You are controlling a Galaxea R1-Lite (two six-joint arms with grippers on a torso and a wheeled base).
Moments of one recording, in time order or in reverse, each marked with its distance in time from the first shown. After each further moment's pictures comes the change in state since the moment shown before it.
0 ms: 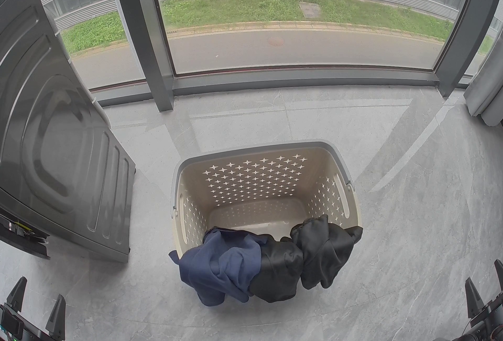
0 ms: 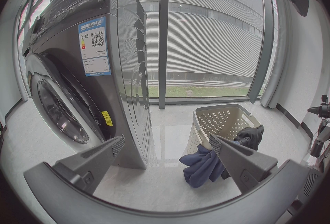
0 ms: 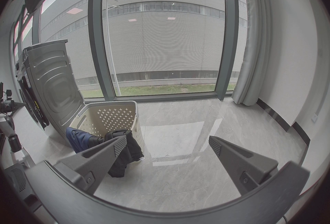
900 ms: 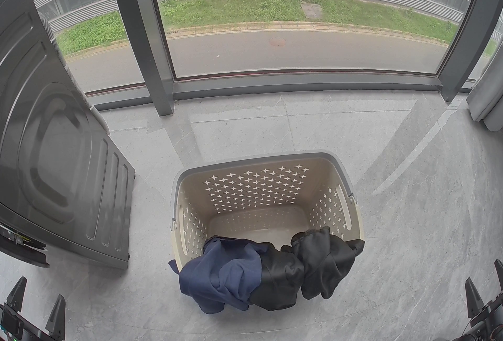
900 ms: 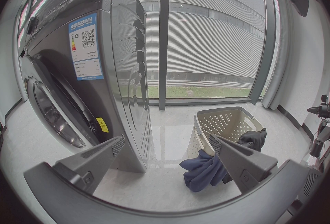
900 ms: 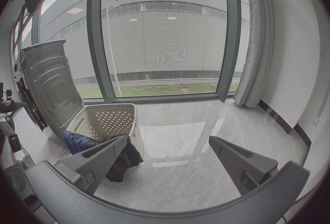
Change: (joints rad) left arm 0.000 0.000 0.000 0.000 0.000 0.000; right arm 0.000 0.000 0.000 0.000 0.000 0.000
